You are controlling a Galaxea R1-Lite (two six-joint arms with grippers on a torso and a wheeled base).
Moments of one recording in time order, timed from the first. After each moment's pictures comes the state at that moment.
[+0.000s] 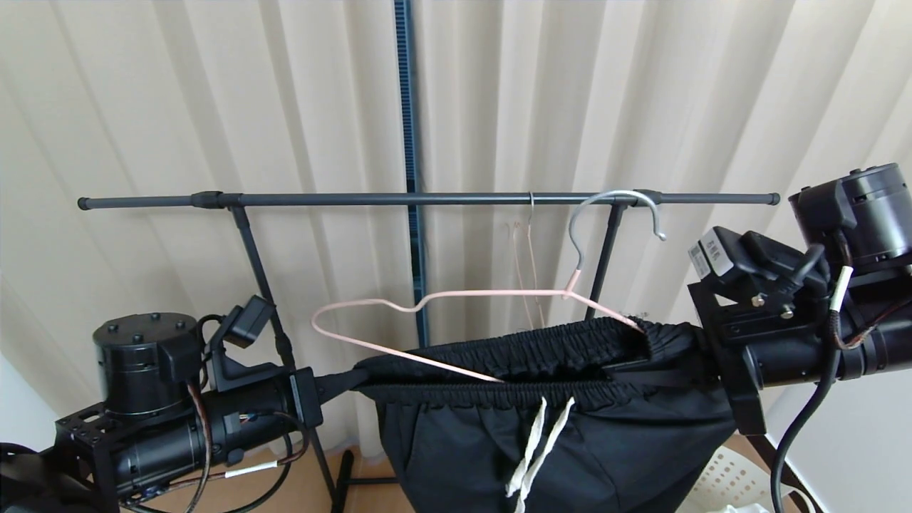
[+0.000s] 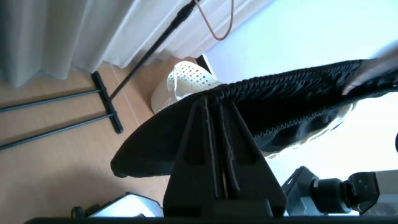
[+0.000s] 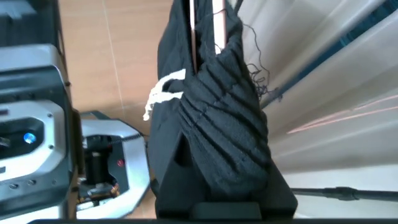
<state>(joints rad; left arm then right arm) -0.33 1.69 -0.34 -1.00 -0.44 -0.54 0.38 1.51 -1.01 0.25 0.67 -0.64</state>
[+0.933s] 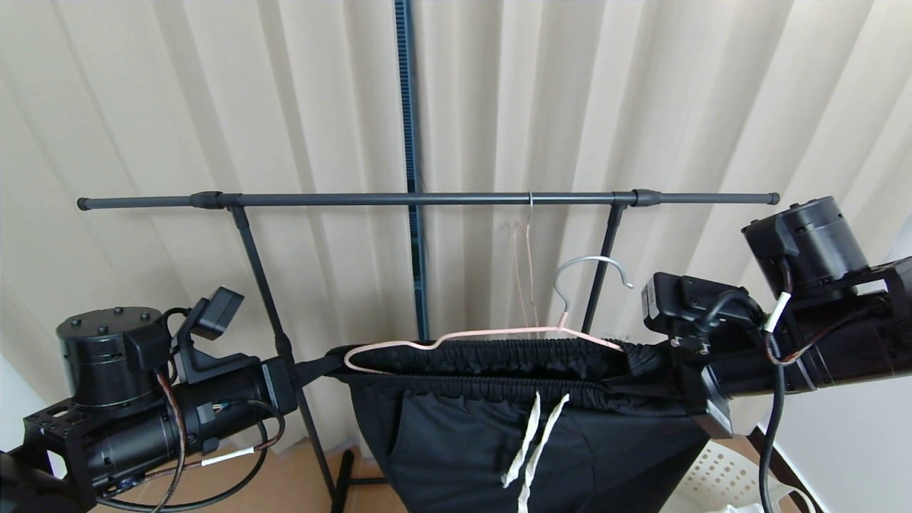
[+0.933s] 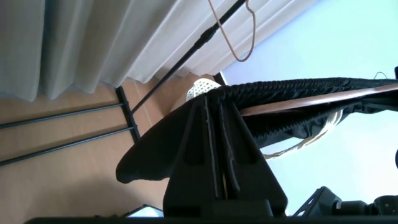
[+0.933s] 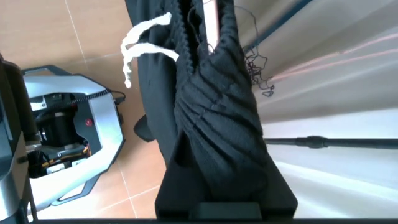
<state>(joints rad) -0.24 1.66 -0.33 -1.00 -0.44 -0.49 0.39 1.59 -0.98 0.25 0.41 -0.73</state>
